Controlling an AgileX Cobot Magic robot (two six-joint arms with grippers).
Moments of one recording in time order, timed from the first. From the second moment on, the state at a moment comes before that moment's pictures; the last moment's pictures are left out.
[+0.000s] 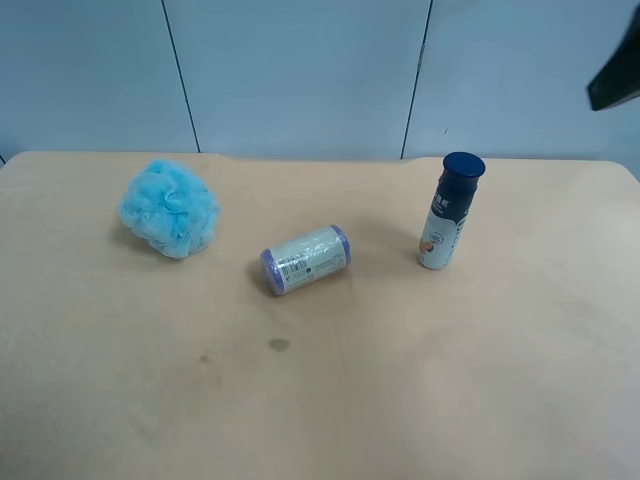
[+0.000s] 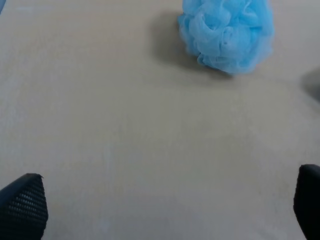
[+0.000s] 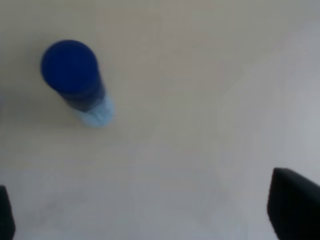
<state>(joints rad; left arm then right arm) 0.05 0.00 -0.51 -0.04 1.05 0.04 0.19 1.13 -1.21 -0.03 1.07 -0.08</state>
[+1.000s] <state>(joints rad) 0.05 0.00 -0.51 -0.04 1.05 0.04 0.33 1.75 -1.46 -0.05 1.11 -0.07</state>
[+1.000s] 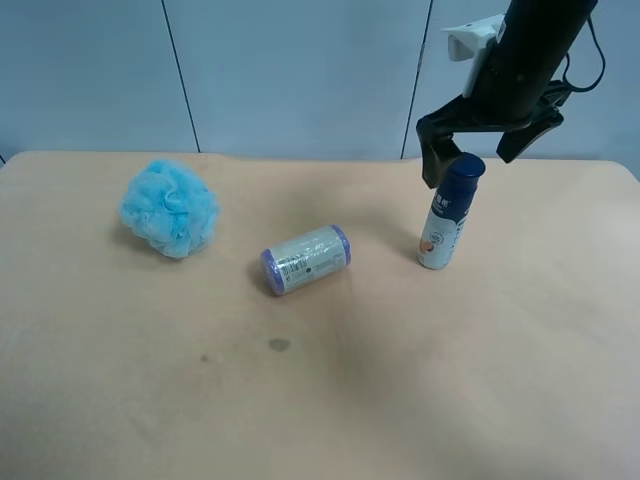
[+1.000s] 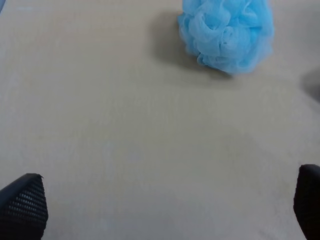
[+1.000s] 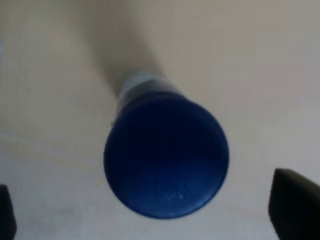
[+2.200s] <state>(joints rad) 0.05 0.00 -0.51 -0.04 1.05 0.04 0.33 1.91 -1.47 0.01 1.04 -0.09</state>
